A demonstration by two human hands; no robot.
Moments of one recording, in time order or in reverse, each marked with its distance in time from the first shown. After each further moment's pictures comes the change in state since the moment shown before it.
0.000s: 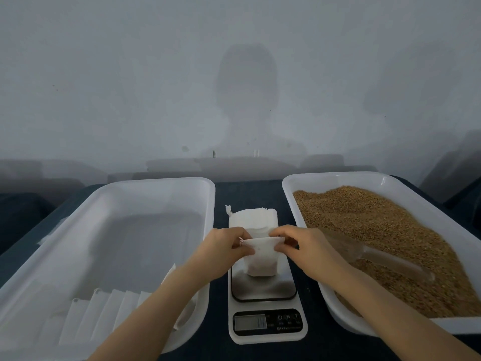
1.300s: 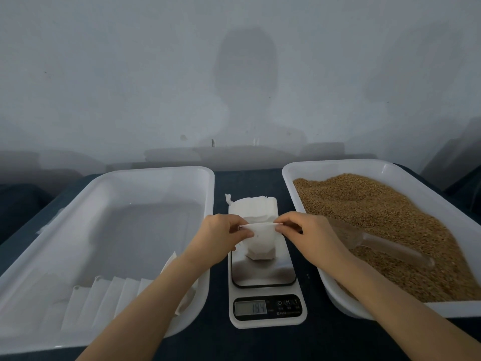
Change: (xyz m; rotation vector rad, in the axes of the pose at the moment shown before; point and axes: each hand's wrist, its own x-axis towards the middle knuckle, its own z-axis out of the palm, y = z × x) left_hand 0.000 -0.004 0.001 -0.086 0.046 -0.052; right_hand -0.002 0.004 0.003 0.002 0.105 0.022
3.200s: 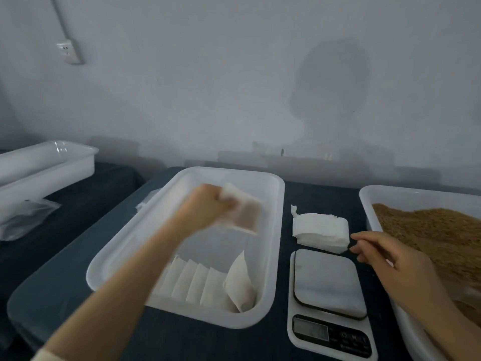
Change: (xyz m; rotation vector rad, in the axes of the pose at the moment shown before) left_hand -0.031 -0.037 -0.133 0.156 0.330 -0.265; right_hand -0.003 -0.013 -0.005 0.064 0.108 -0.201
